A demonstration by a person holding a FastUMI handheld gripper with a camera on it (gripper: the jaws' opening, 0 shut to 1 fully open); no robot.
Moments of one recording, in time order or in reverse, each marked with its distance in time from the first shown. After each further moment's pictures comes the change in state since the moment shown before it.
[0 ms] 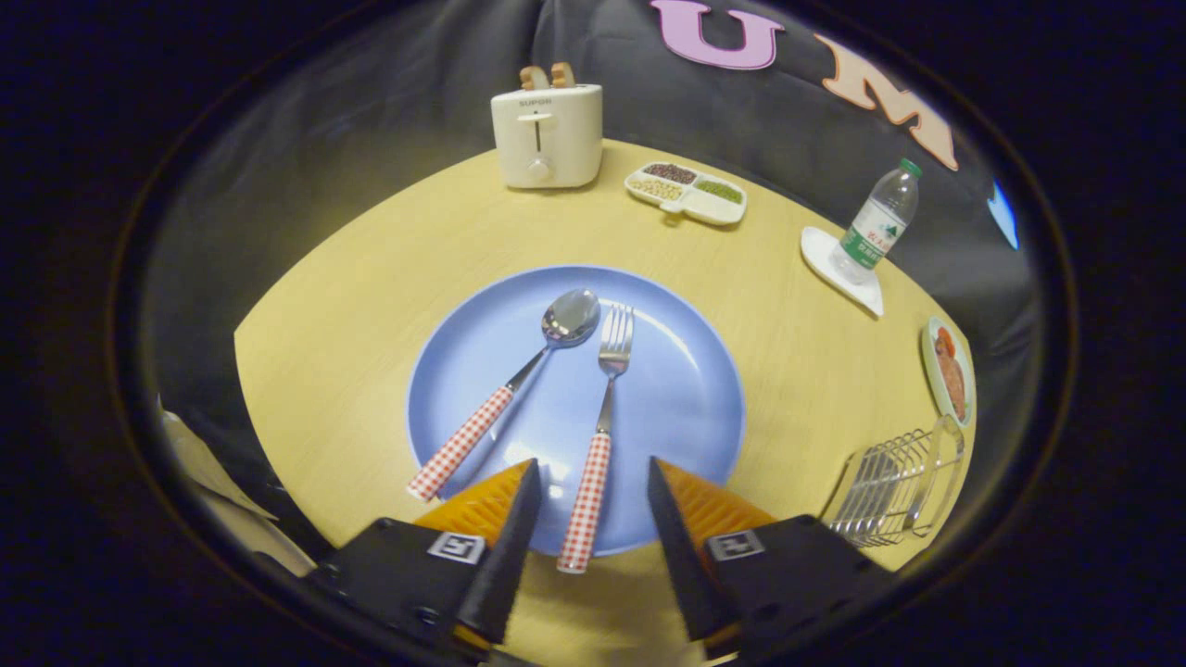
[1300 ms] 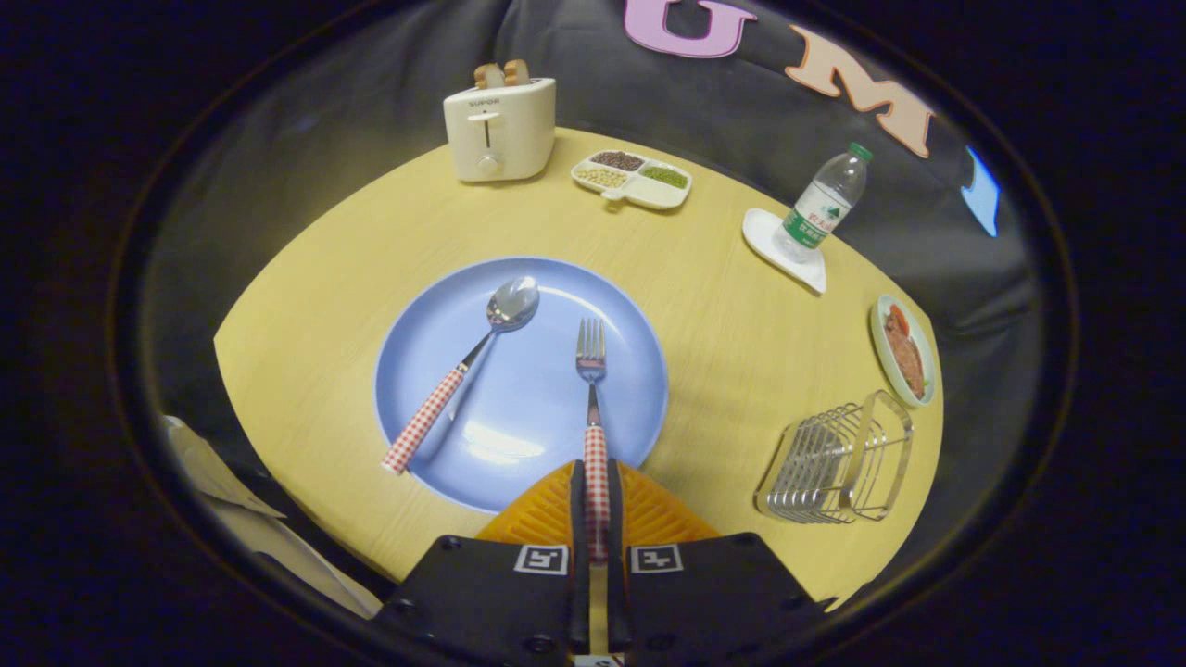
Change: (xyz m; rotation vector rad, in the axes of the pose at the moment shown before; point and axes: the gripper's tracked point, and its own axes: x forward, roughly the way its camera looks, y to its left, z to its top) arm -0.035 -0.040 -0.013 0.047 0.099 -0.111
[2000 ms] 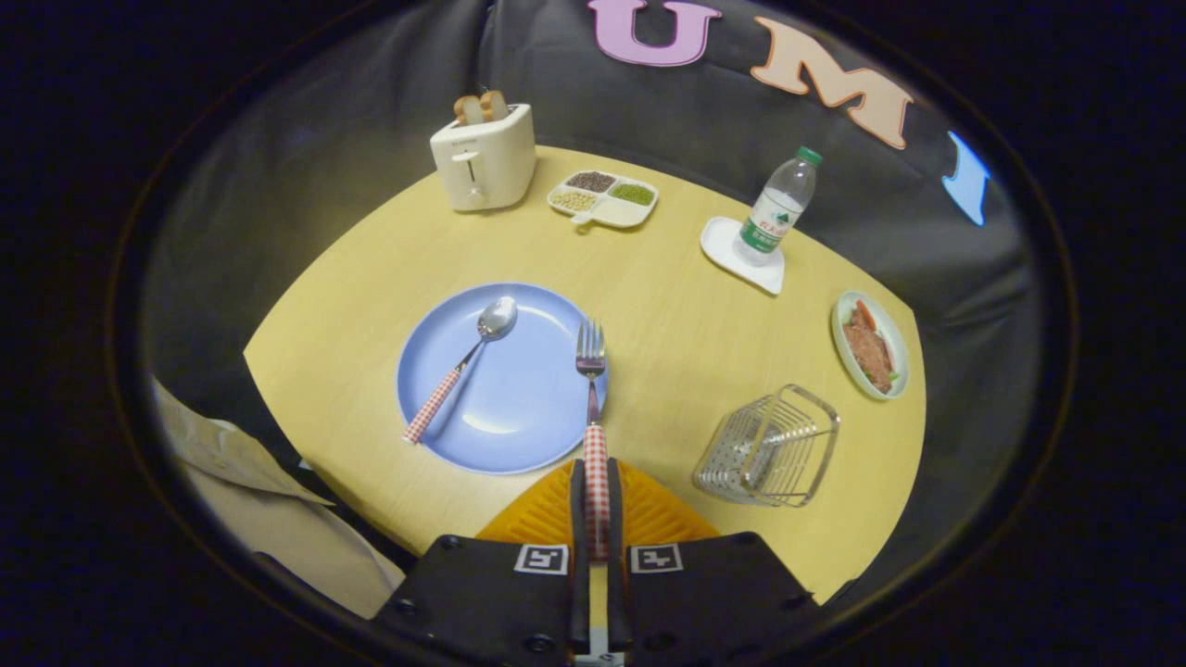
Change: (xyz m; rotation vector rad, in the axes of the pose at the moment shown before) arm -0.078 -0.058 0.013 0.030 -0.018 0.006
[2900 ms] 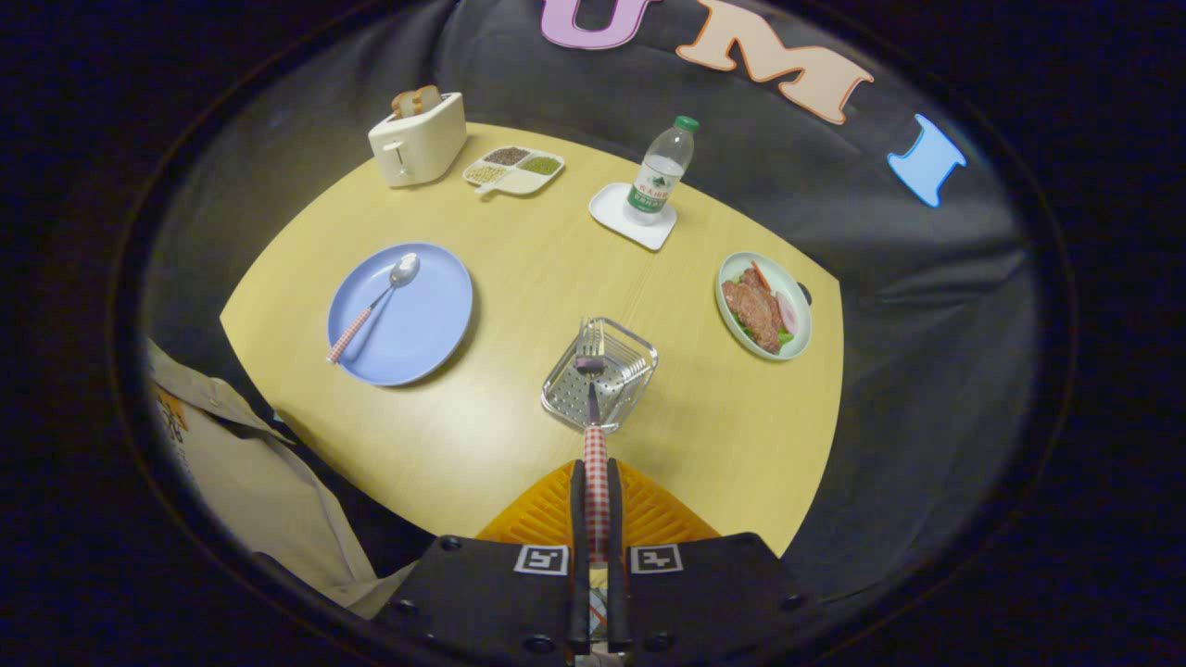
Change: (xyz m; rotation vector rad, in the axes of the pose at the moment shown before) arm -0.060 -0.134 -0.049 -0.034 0.154 -0.106
